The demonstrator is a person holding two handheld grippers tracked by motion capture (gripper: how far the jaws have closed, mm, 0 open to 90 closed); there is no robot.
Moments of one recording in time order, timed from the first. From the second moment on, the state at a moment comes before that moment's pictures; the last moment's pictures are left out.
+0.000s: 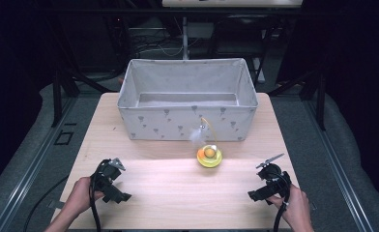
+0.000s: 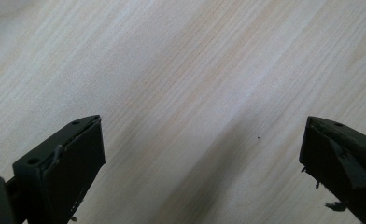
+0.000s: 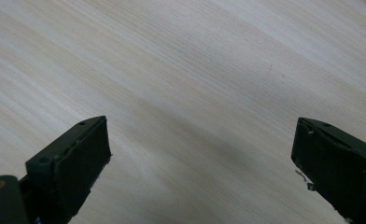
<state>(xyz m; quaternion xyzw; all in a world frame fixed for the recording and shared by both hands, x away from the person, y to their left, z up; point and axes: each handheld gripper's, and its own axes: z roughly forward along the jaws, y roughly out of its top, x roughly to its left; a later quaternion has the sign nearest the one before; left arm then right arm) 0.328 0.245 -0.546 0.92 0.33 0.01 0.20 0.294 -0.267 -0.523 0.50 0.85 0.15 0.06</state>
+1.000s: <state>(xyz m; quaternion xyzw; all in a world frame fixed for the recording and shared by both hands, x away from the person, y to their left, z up) 0.328 0.243 -0.548 0.92 0.33 0.01 0.19 0.308 -0.221 -0.472 0.42 0.89 0.15 0.07</state>
